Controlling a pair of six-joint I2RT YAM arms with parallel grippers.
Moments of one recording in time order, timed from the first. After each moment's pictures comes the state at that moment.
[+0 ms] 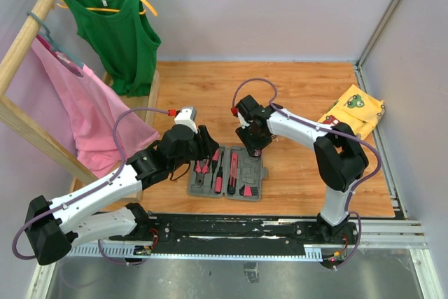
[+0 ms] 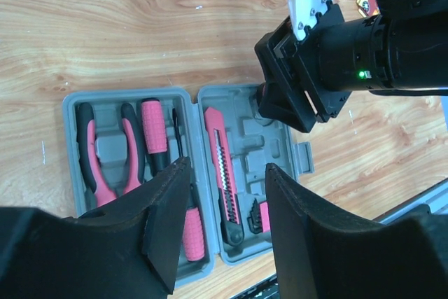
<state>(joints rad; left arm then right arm) -0.85 0.98 0.74 -0.25 -0.29 -0.70 0.68 1.83 1.30 -0.75 0.03 0.08</state>
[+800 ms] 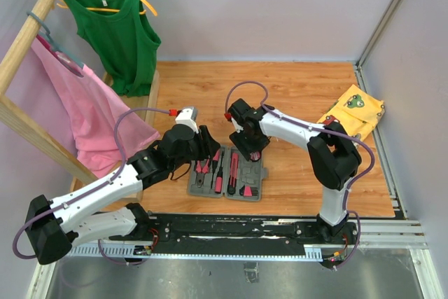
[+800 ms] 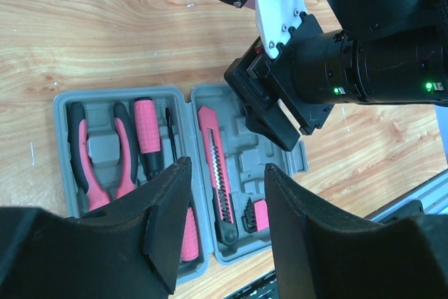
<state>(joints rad) -0.85 0.99 0.74 -0.24 -0.27 -0.71 0.73 1.88 1.35 -0.83 0.06 0.06</state>
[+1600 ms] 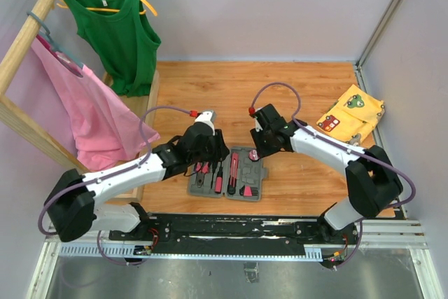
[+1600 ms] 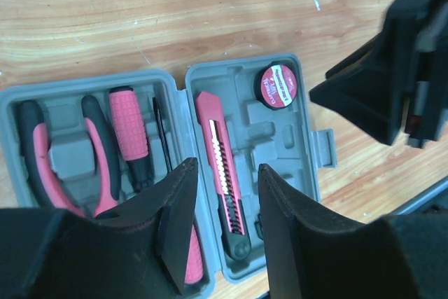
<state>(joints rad) -0.85 1.21 0.74 -0.14 -0.19 -0.68 0.66 1.54 1.01 -0.57 0.04 0.20</state>
